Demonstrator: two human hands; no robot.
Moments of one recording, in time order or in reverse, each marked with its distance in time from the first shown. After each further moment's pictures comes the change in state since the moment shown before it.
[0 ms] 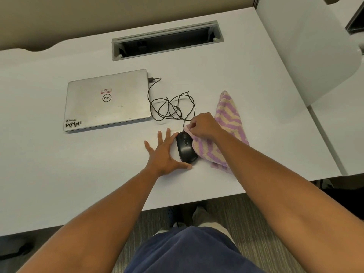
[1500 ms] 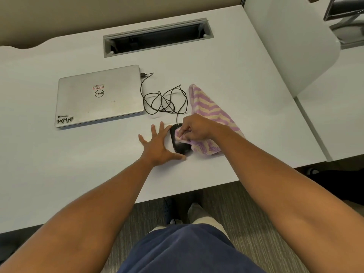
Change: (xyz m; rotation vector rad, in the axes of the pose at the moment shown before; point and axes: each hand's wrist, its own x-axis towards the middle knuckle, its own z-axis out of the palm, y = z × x) left_hand 0.002 -0.002 -0.001 0.019 -0.006 0.008; right_hand -0.031 0.007 0.004 -0.003 -0.158 -0.317
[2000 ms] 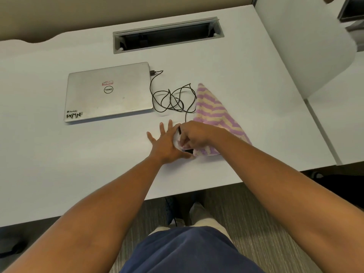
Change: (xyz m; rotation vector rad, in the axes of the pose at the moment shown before) left_hand 0.001 0.003 -0.001 -0.017 -0.003 0.008; right_hand 0.008 -0.031 0.017 -0.180 -0.162 -0.079
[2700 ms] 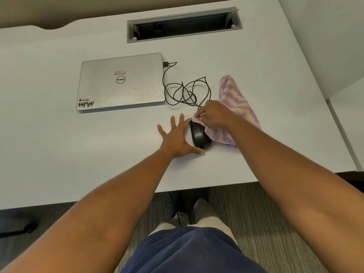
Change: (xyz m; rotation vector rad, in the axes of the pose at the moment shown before) left_hand -0.002 0.003 -0.002 0.018 -0.010 -0.019; right_hand 0.023 0.034 -0.013 0.137 0.262 0.282
